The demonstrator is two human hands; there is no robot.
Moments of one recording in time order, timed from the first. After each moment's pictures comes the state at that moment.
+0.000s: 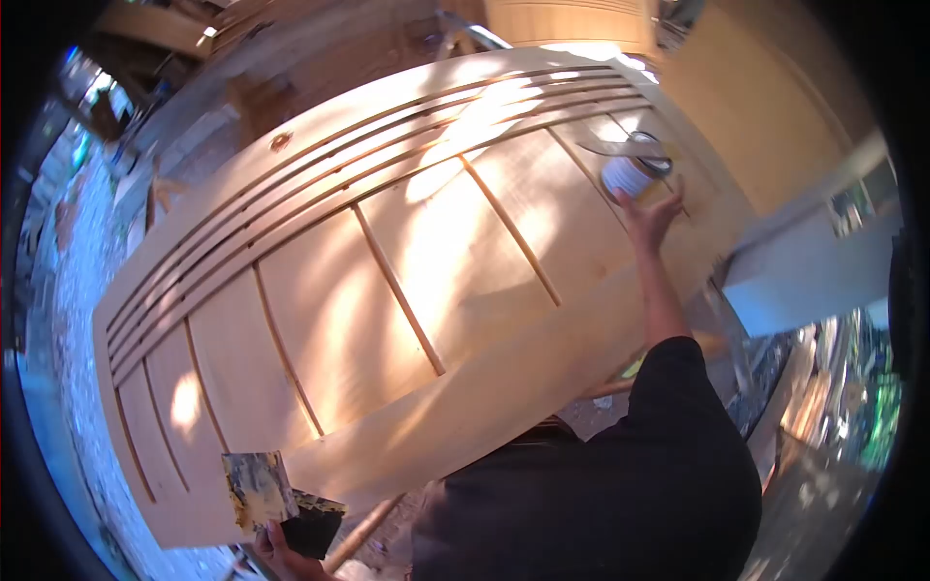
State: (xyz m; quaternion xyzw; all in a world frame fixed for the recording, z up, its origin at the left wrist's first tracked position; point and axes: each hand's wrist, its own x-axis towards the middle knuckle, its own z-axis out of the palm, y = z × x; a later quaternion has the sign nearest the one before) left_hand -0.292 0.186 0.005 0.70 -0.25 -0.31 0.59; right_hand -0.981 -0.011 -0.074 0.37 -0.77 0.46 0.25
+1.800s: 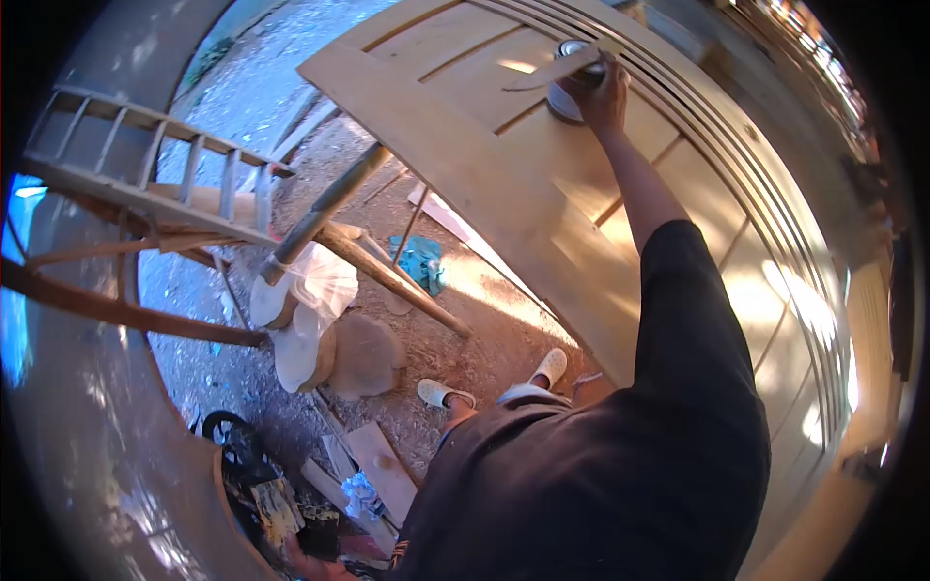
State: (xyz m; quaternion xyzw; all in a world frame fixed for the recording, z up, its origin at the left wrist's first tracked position) left_hand -0.534 0.652 -0.028 0.63 0.21 0.08 0.74; right_hand -0.264 -0.150 -0.092 0.79 -0.21 0.55 -0.20
